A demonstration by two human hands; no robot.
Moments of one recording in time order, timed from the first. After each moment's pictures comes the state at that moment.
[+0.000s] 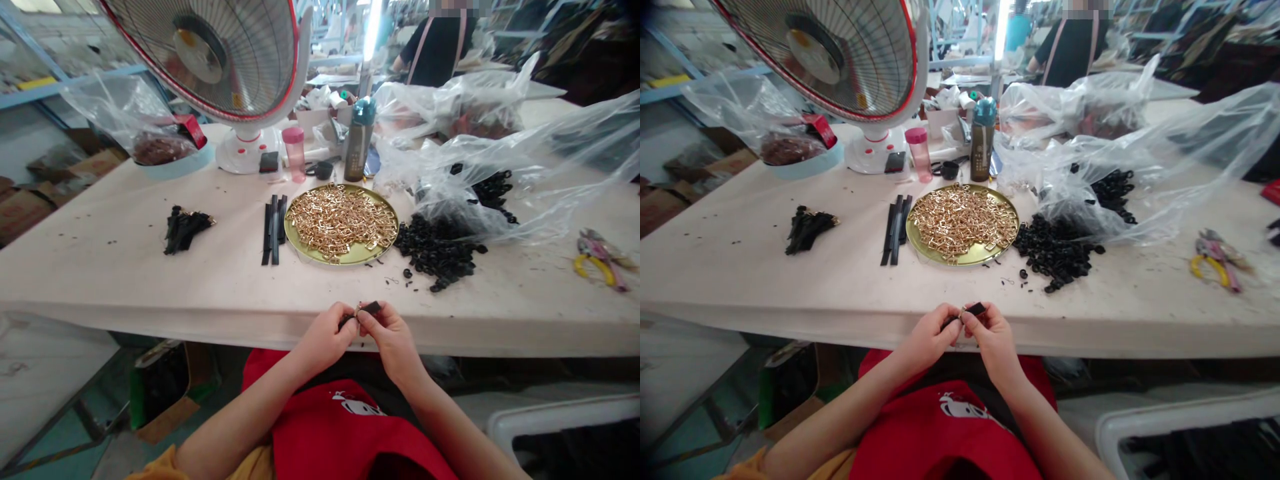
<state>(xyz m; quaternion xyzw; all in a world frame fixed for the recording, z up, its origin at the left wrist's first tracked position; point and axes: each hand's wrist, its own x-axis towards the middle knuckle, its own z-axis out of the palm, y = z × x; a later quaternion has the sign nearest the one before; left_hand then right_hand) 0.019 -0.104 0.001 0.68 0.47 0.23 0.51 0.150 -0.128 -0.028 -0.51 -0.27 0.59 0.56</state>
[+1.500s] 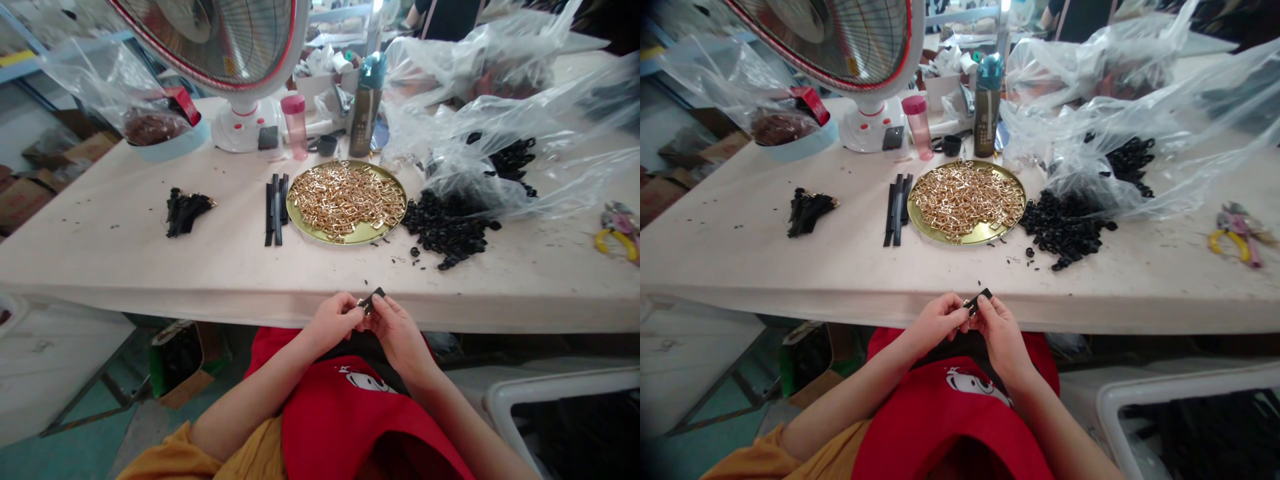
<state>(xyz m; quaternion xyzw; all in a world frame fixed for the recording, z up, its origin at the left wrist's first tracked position) 0.021 -0.118 -0.015 0.54 0.52 0.19 0.64 0.147 -0.152 -0.043 -0.45 -0.18 0.68 0.55</state>
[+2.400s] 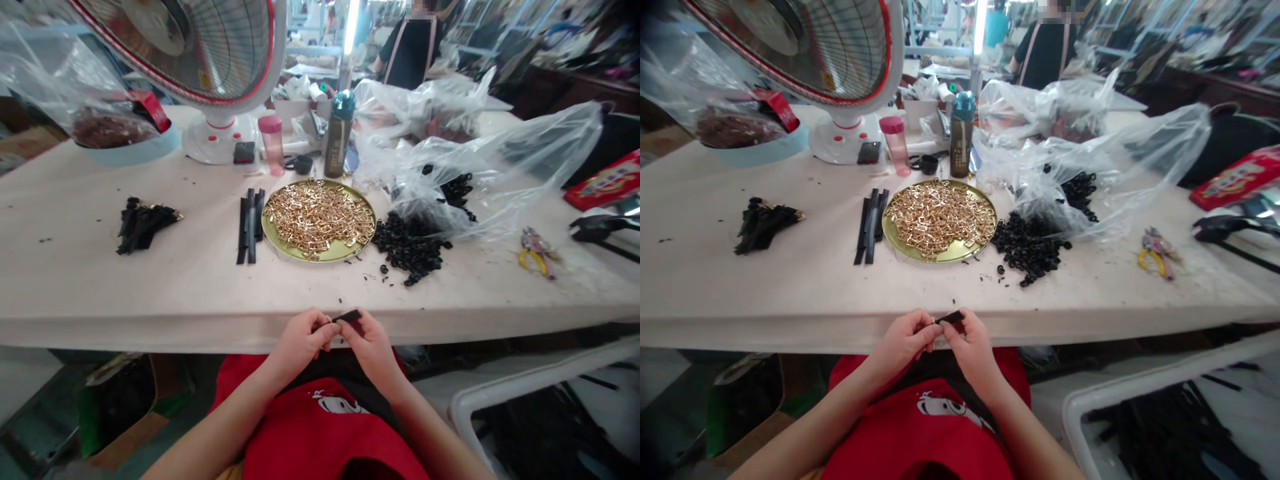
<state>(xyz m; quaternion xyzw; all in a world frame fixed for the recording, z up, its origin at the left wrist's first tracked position) 0.015 -0.102 -0.015 0.57 0.50 0.21 0.62 0.159 -0.136 -0.034 -0.58 -0.52 0.44 0.44</state>
